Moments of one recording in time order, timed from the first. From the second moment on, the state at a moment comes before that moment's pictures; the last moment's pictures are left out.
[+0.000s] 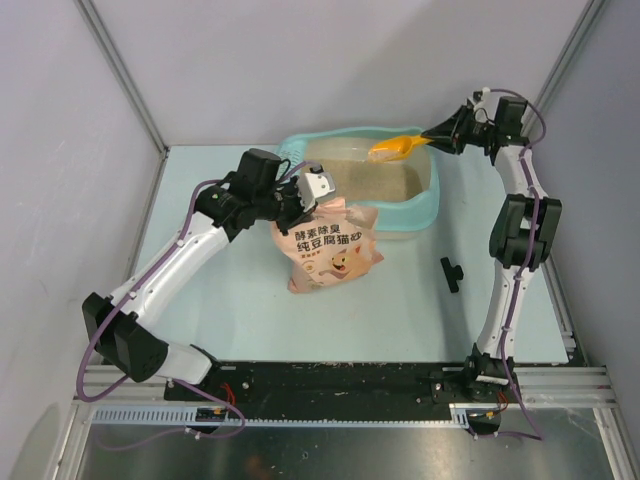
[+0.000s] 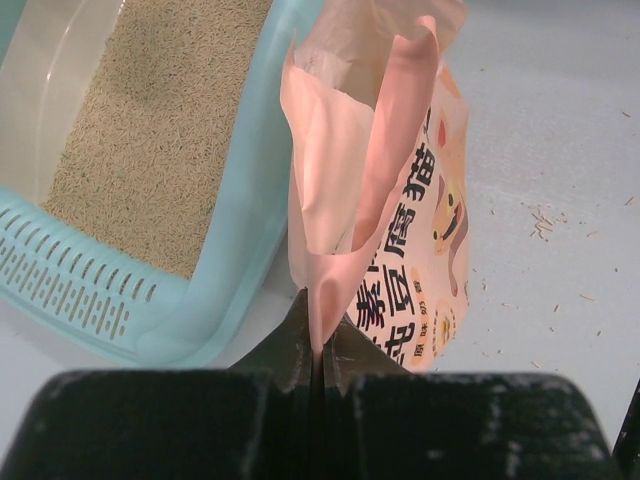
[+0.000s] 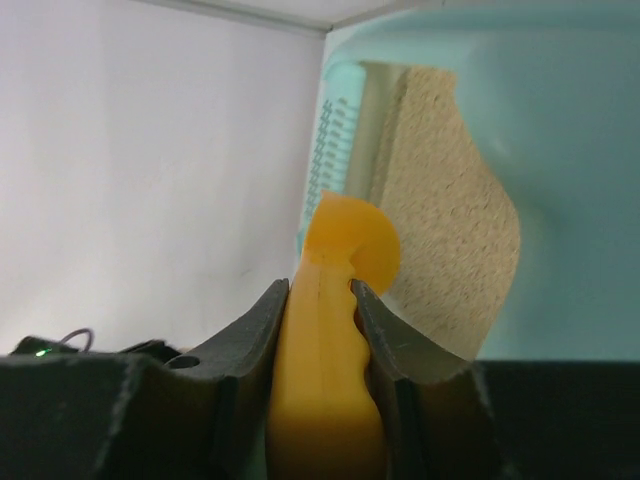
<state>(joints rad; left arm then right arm) -0.55 1.41 1.43 -0.72 0.40 0.59 -0.15 2.33 2.10 -0.20 -1.18 0.86</state>
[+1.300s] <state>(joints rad) -0.55 1.30 1.31 -0.67 0.45 0.59 0.21 1.81 2.03 -0.70 -0.37 -0.22</state>
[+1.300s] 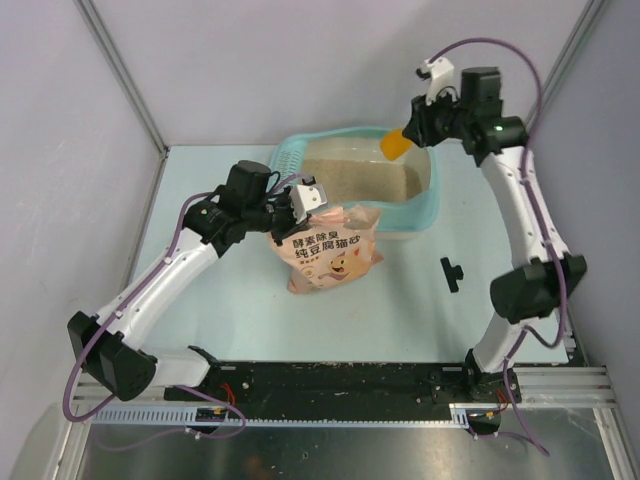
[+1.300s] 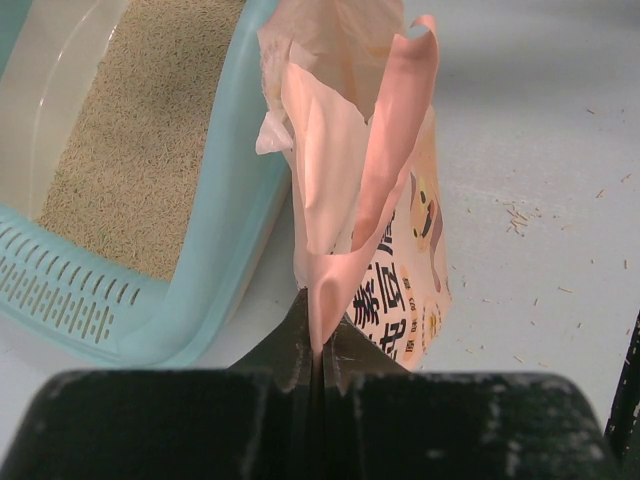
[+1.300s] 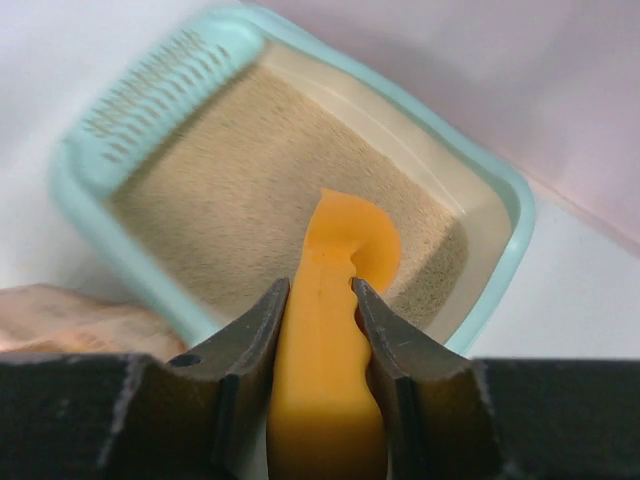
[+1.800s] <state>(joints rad) -0.55 1.30 1.31 -0.66 0.45 0.57 0.20 1.60 2.08 -1.09 -0.76 -0.23</state>
